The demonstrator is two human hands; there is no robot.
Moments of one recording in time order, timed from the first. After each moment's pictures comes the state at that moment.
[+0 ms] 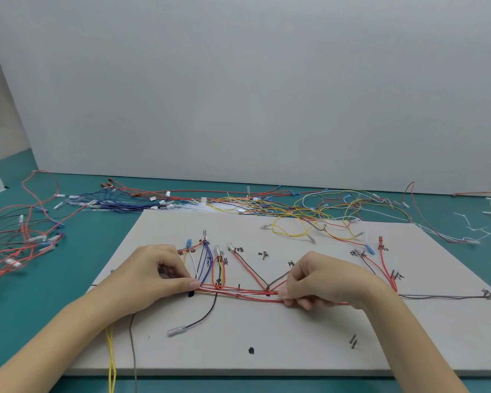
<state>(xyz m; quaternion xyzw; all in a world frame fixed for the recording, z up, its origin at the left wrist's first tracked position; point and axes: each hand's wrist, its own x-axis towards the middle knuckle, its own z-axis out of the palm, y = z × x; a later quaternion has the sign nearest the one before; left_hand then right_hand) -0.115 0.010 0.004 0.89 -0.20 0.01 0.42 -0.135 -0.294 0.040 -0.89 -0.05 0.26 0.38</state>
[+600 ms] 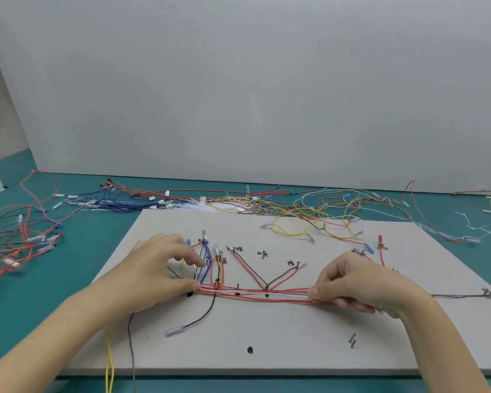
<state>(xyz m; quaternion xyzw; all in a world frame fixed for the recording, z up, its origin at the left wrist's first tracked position) -0.116 0.002 0.015 0.93 -0.23 0.05 0.30 -0.148 -0.340 0.037 -0.88 -0.02 0.21 0.42</state>
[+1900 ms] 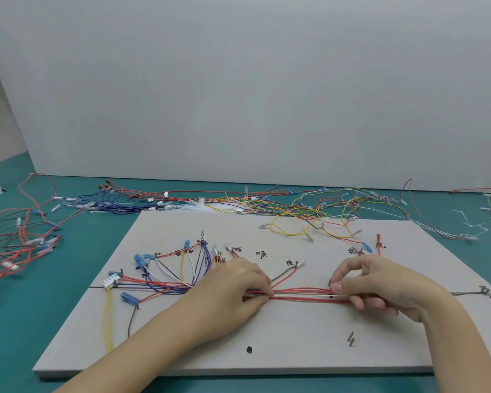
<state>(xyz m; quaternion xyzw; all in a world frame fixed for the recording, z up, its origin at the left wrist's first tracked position) -0.128 -0.091 -0.011 0.87 -0.39 0.08 0.27 -0.150 -0.374 0.030 -0.84 0.05 0.19 0.50</state>
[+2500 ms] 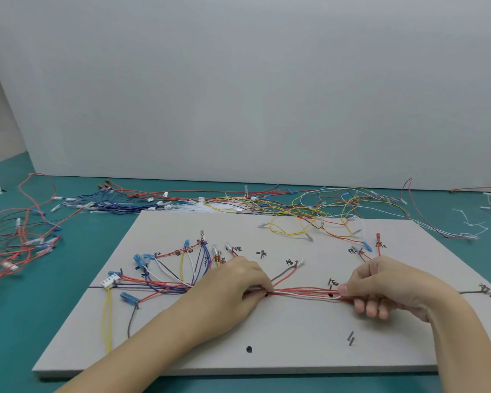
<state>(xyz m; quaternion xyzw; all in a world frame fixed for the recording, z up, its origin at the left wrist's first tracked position) -0.127 -0.093 -0.009 0.88 -0.39 0.07 0.26 -0.152 -0.381 0.031 -0.83 0.10 0.23 0.50</state>
